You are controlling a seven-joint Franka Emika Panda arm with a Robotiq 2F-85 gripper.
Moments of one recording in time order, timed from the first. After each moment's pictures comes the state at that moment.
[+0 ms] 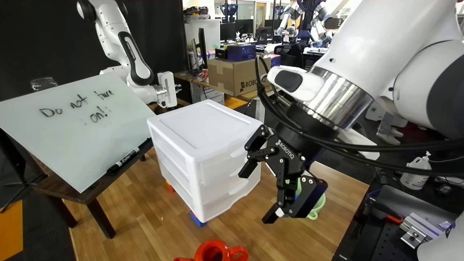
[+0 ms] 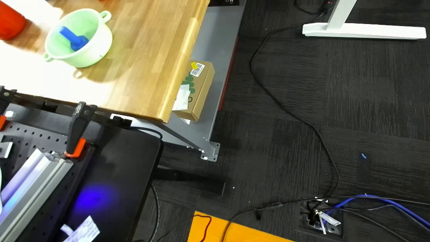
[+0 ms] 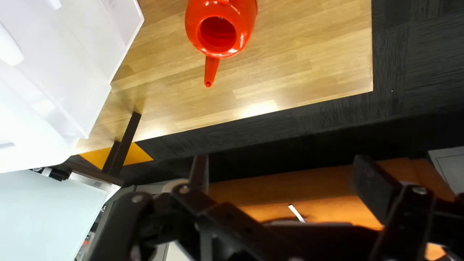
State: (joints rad) arm 0.99 -0.49 -0.23 -2.78 0.14 2.87 -0.60
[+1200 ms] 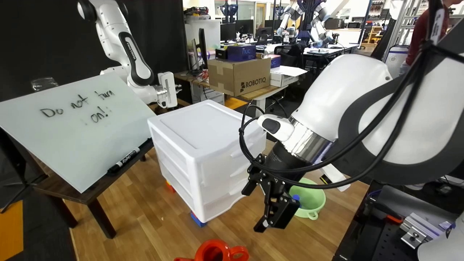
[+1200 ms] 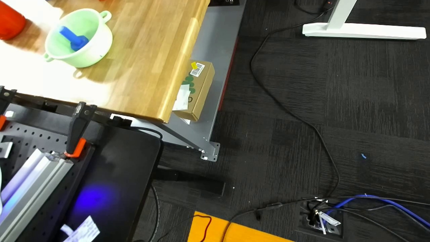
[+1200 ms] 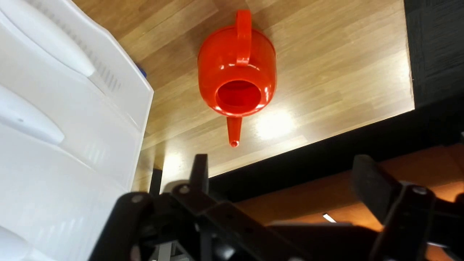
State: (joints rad) arm 1.28 -0.26 -0.54 -2.79 0.66 3.09 -0.99
